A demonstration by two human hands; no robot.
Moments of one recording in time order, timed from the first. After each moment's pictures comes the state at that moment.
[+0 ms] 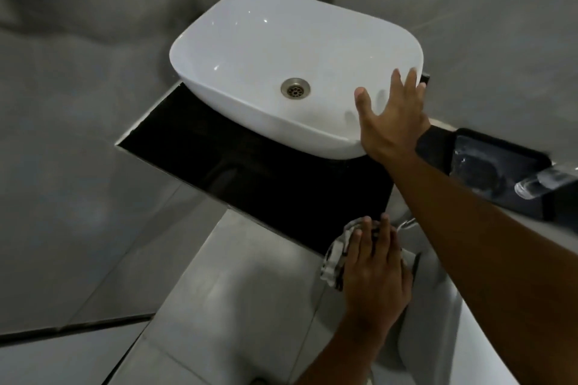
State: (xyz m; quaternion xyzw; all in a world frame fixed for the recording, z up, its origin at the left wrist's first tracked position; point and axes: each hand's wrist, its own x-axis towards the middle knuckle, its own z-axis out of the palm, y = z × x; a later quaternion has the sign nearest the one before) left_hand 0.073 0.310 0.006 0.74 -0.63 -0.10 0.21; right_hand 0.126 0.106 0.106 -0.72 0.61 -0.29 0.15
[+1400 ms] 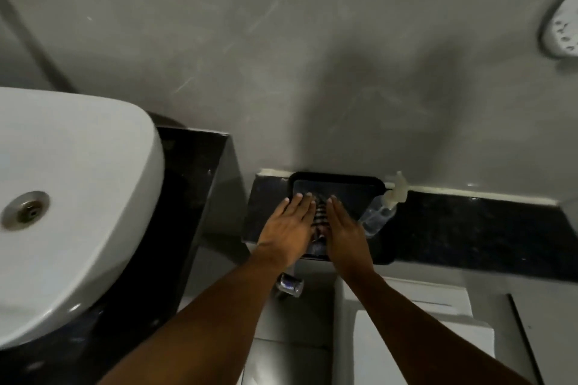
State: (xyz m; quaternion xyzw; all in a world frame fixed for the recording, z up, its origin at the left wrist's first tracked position) left_hand -0.050 -0.034 -0.042 0.55 -0.83 -0.07 -0.09; right_hand -0.201 -0.018 -0.055 -0.77 0.60 -0.12 0.17
